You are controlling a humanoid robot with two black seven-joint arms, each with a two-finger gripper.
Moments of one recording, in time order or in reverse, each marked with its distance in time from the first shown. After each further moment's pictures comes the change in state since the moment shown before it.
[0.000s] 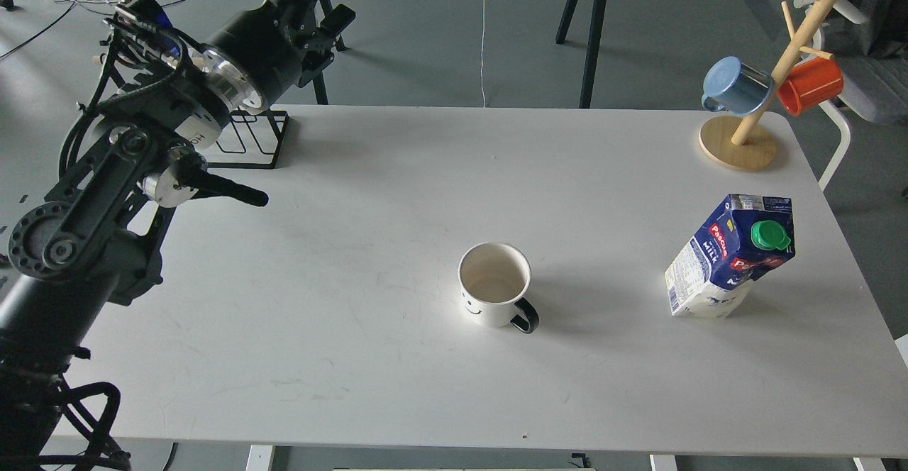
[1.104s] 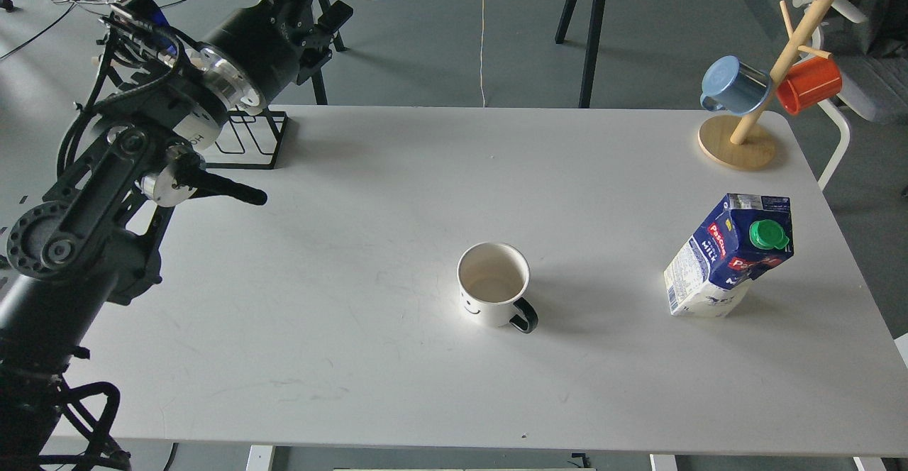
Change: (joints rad) left arm 0.001 -0.001 -0.004 0.000 0.000 0.001 -0.006; right arm -0.005 -0.059 0.016 -0.236 -0.334 -0.244 0.000
